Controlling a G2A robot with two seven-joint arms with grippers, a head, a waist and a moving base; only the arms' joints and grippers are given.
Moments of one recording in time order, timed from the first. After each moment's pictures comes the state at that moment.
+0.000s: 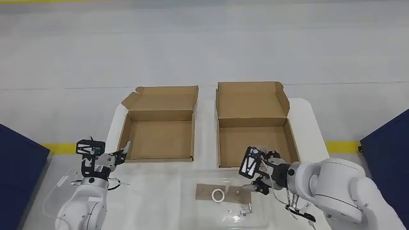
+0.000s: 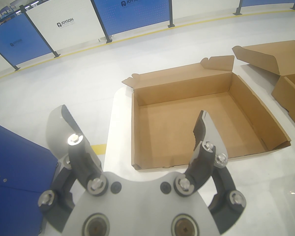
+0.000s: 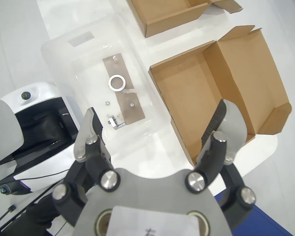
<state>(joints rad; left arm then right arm) 1.73 -1.15 -1.60 -1.80 1.33 0.00 0.00 -1.45 -0.98 1.33 -2.32 -0.89 -0.51 1.31</state>
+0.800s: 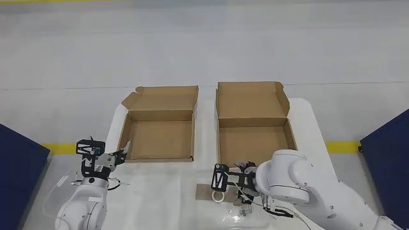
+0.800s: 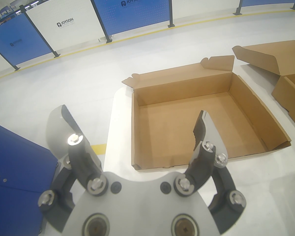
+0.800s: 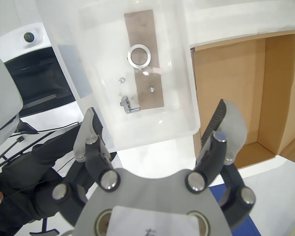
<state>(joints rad) 1.73 -1.15 -1.60 -1.80 1.33 0.00 0.00 -1.04 -0.90 0.77 -2.10 -0.82 -0.37 1.45</state>
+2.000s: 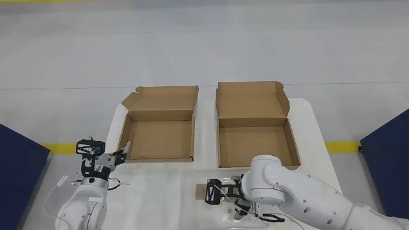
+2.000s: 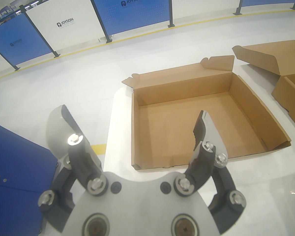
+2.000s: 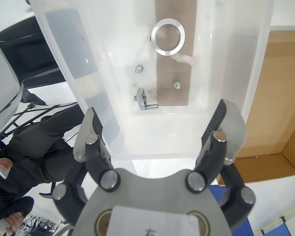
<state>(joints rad) 1.73 -1.15 -1.60 -1.80 1.33 0.00 0.00 -0.90 -0.94 0.52 -1.97 -0.77 -0.32 1.50</state>
